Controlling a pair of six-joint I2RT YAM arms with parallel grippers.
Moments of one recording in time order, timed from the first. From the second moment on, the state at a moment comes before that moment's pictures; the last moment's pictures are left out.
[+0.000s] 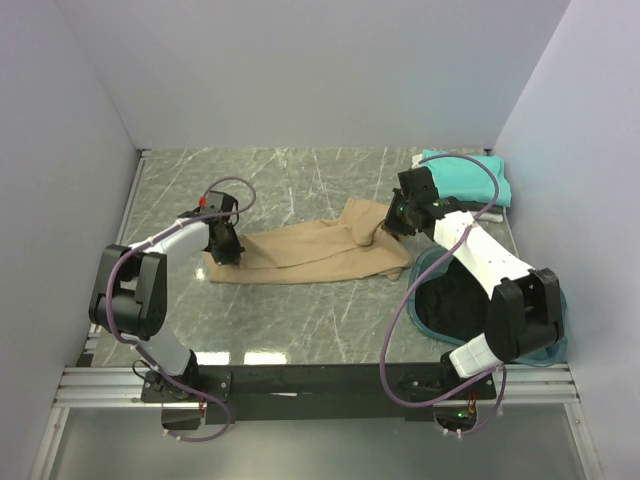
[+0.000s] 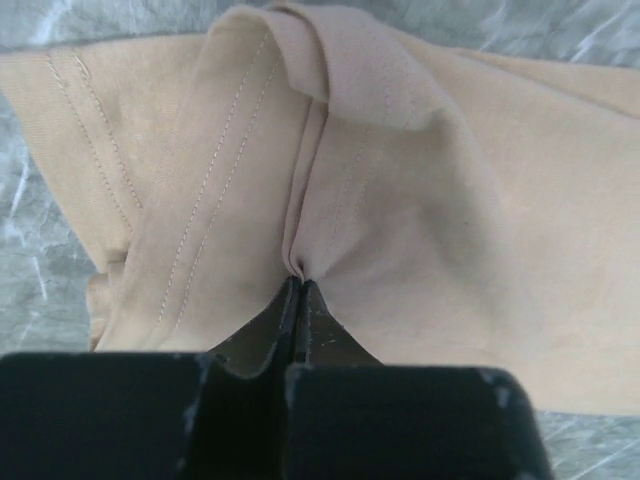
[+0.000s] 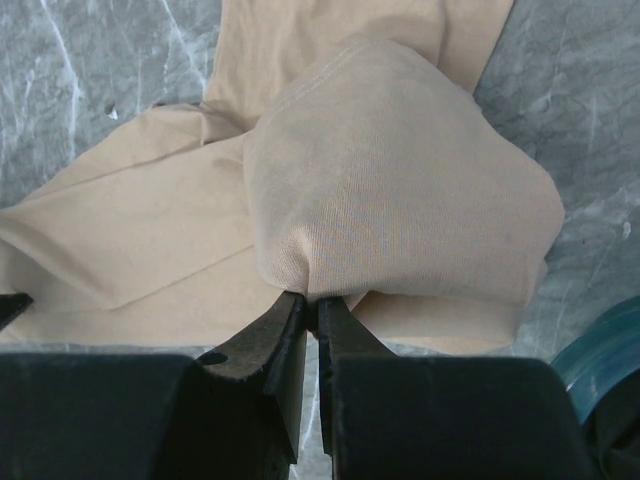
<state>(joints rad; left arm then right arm) -0.22 1.64 0.98 -0.51 -0.06 -0.62 0.32 1.49 1.15 -0.54 0.04 0.62</state>
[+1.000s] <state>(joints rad) 0.31 1.24 0.89 -0.57 0.11 -0.56 0.62 1.18 0.93 -0.74 0.09 0.49</state>
